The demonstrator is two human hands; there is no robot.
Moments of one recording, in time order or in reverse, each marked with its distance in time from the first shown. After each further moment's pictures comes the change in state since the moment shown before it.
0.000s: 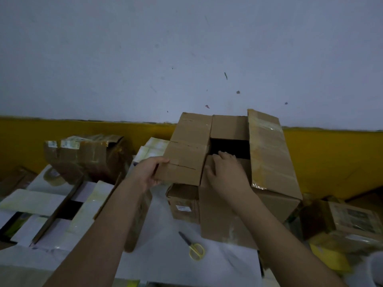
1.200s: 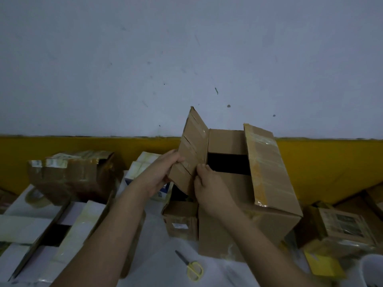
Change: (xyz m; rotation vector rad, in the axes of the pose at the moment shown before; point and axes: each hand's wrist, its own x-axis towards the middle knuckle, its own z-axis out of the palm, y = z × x) left_hand -0.014 0.040 0.029 0.246 -0.346 0.373; right_hand 0.002 -0.041 -0.011 0.459 -0.047 0.023
